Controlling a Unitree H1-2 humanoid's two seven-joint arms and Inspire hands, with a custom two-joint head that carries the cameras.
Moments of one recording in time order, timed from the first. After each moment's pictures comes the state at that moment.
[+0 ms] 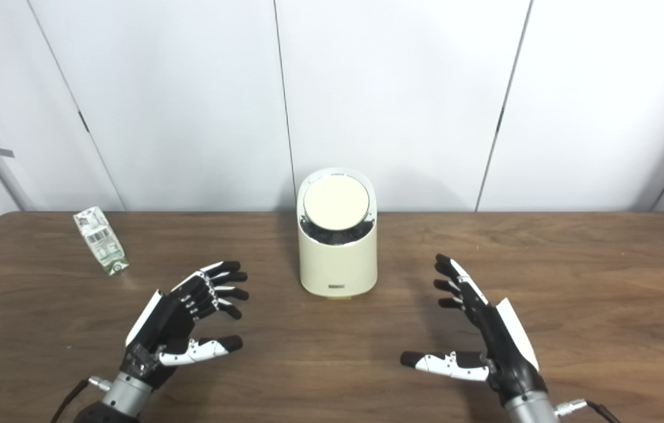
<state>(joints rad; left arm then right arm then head) -0.11 0.20 0.01 0.10 -0.19 -0.32 -0.31 -0.02 -0.20 0.04 -0.21 -0.24 -0.05 0.08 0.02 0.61</state>
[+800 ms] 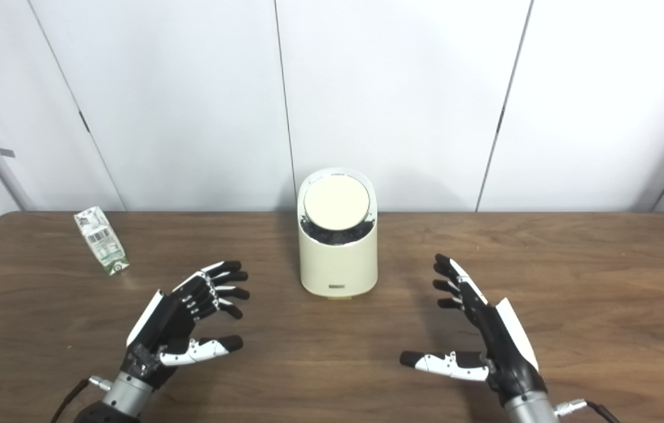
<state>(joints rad) -0.11 0.20 0.01 0.11 -0.15 -0.34 -0.31 -0.02 -0.20 0.04 -0.20 -0.24 -0.06 0.08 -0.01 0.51</state>
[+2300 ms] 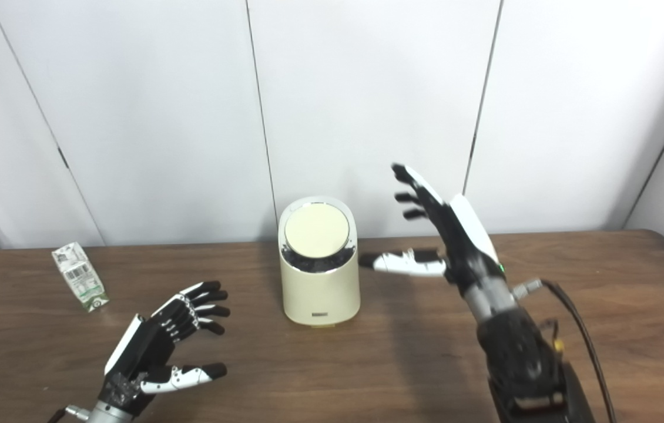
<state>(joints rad) -0.15 0.20 0.01 0.20 -0.16 -0.44 -0.33 -0.47 -0.23 0.07 -0.23 -0.39 0.24 0.15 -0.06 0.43</state>
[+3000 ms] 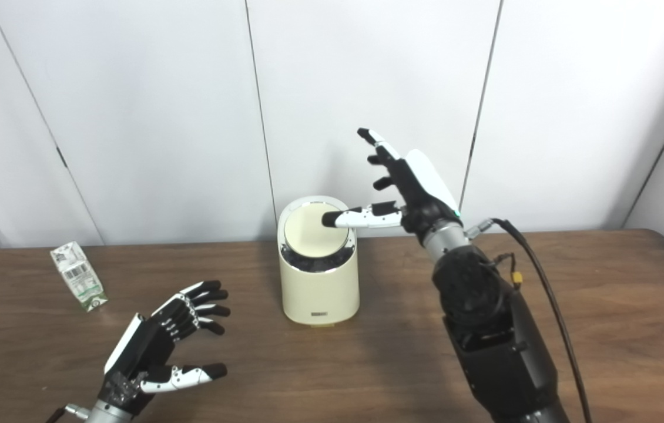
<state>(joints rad) -0.16 0.20 0.01 0.20 -0.16 -0.44 -0.34 -0.65 -0.21 0.18 -0.12 -0.52 0.43 0.19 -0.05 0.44</state>
